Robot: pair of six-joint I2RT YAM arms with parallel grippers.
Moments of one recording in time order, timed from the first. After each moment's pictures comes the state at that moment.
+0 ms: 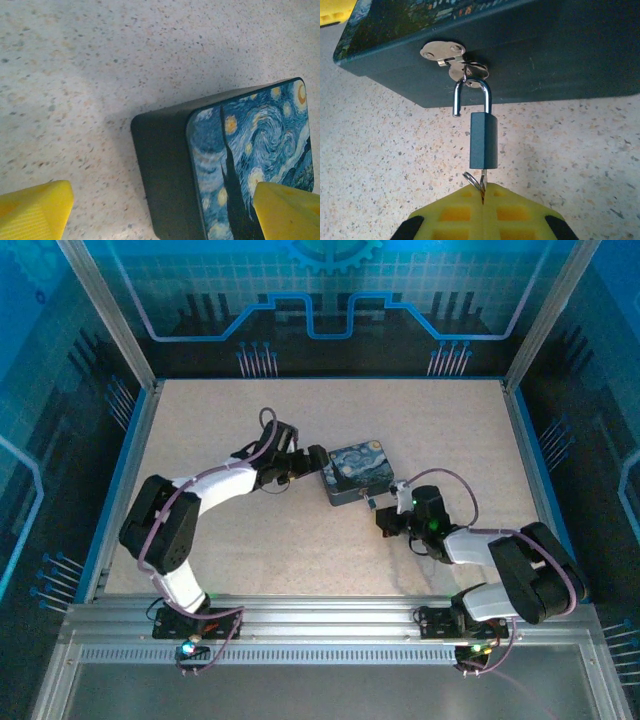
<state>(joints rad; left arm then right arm) -0.44 1.75 1.08 -0.15 0.22 -0.79 0.37 1.39 0.30 0.43 -0.36 0.34</state>
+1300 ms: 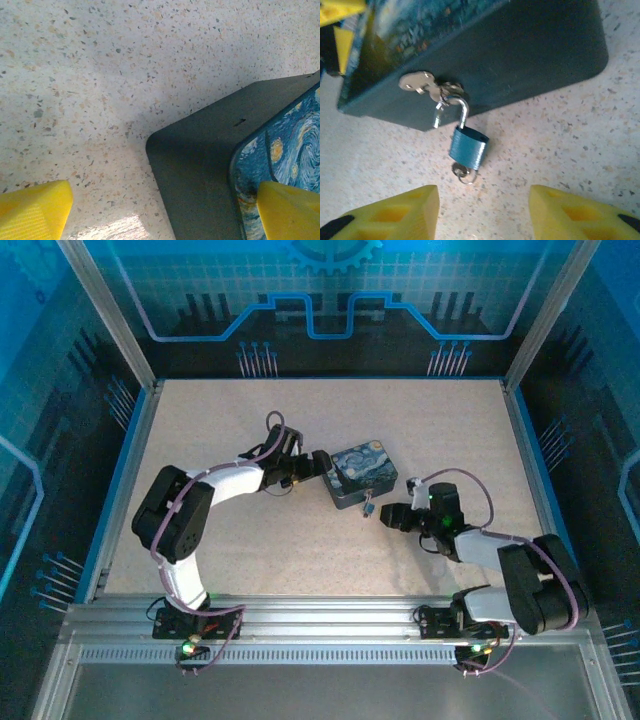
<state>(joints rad) -0.43 1.82 1.07 -0.09 0.23 -0.76 0.23 1.31 0.29 0.35 -0.49 0.43</state>
